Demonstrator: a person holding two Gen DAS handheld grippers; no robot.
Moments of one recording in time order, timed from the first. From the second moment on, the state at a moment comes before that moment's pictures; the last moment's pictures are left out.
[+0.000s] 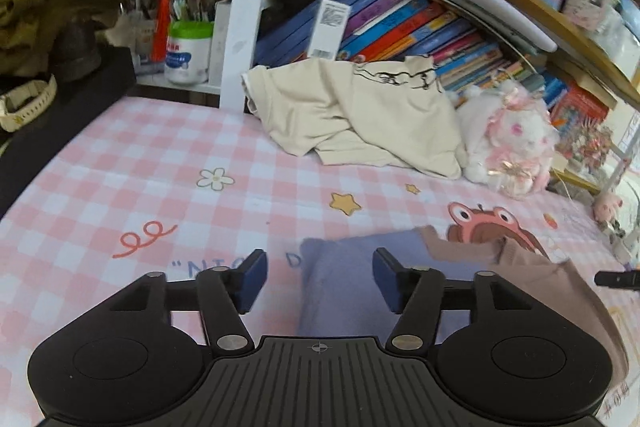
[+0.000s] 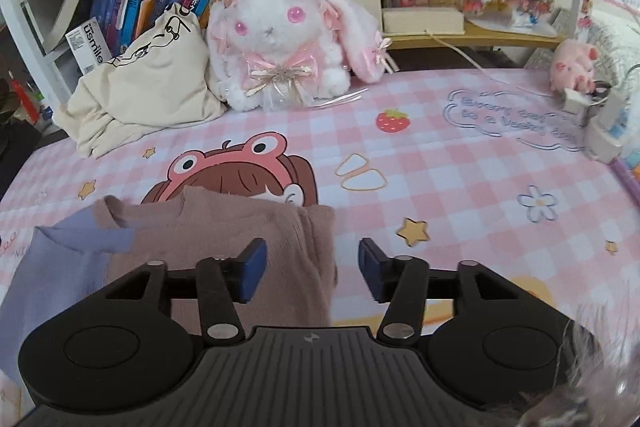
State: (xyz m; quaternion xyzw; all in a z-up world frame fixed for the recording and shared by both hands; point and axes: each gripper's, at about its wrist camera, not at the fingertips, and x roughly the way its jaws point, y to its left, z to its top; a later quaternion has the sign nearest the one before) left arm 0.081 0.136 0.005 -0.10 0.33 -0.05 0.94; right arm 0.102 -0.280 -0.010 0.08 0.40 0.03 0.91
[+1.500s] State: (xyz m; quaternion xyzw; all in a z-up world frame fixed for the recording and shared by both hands) left arm -0.095 -0.028 -0.019 -0.07 0.42 0.00 0.90; right arm -0.068 -0.295 -0.037 -0.03 0.45 0.17 0.87
